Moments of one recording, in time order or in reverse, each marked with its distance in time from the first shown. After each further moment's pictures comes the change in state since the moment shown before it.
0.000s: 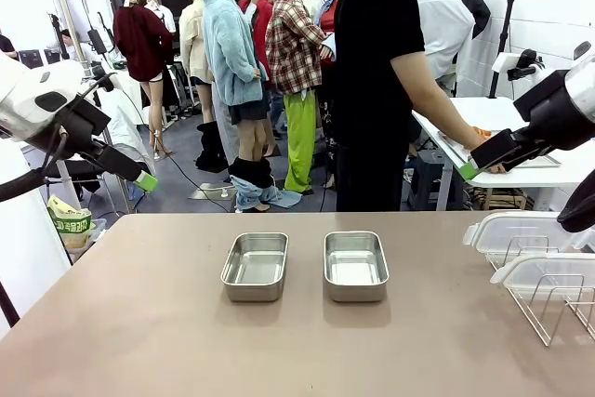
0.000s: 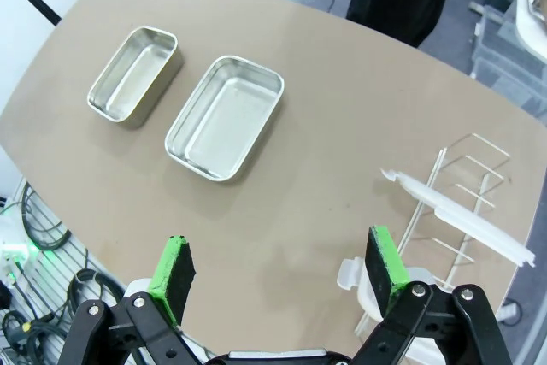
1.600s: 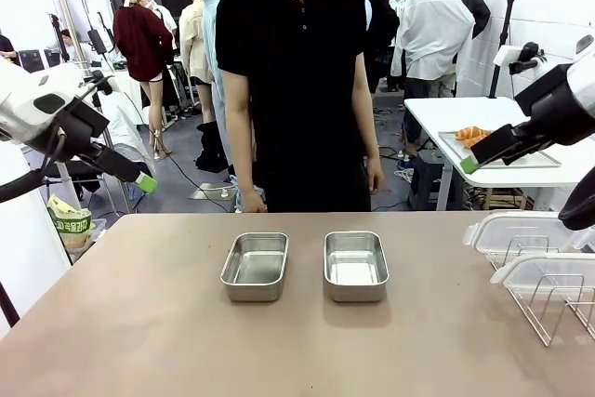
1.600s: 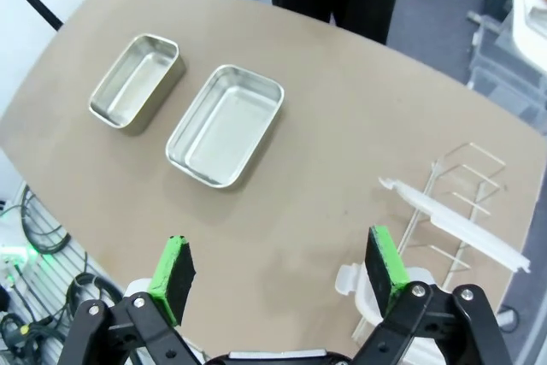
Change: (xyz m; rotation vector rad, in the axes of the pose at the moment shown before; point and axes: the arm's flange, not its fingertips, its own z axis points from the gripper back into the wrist) left arm -0.002 0.005 -0.003 -0.025 -0.003 0.009; right arm 0.002 0.001 0.004 -0.001 -0.020 0.007
